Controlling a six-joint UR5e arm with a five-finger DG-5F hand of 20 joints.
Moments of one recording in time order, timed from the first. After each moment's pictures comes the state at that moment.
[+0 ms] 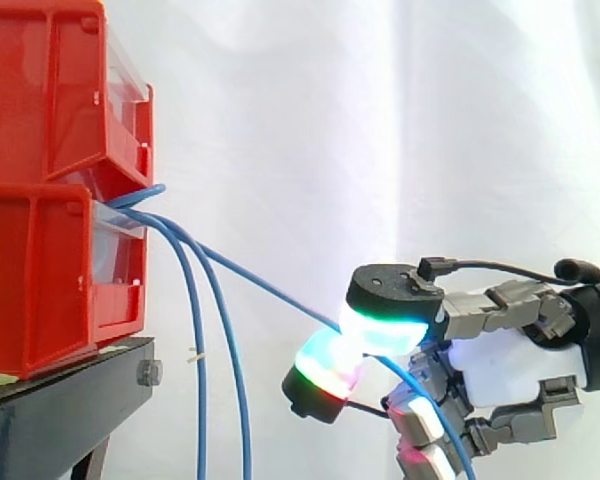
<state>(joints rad) 0.06 -2.33 -1.19 -2.93 -1.38 -0.05</state>
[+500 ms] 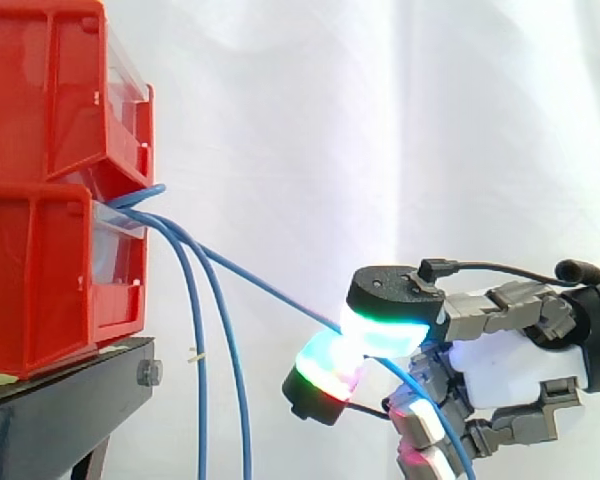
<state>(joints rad) 0.06 -2.33 -1.19 -2.93 -1.37 -0.05</state>
